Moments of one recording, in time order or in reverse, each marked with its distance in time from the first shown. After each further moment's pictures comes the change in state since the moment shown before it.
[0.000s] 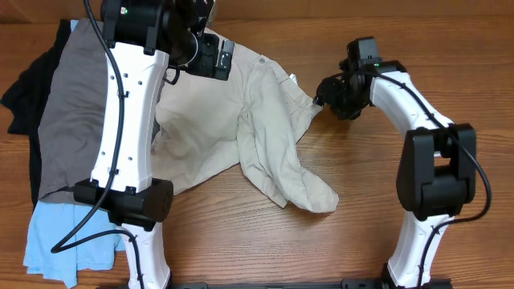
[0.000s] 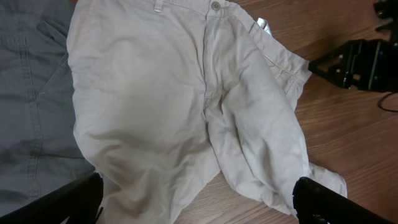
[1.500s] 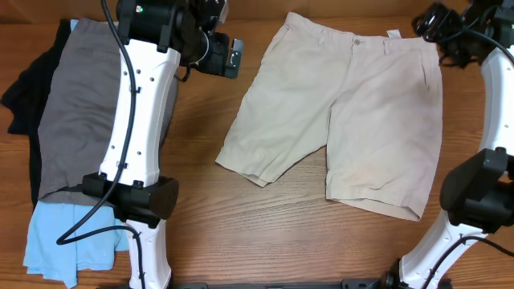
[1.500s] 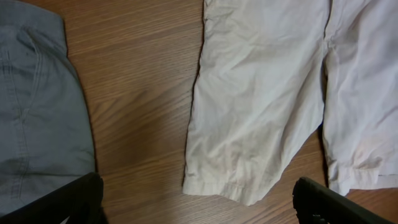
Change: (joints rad) left arm -0.031 0.031 -0.006 0.050 0.000 -0.002; right arm -0.408 -0.072 0.478 -0.207 -0.062 -0.144
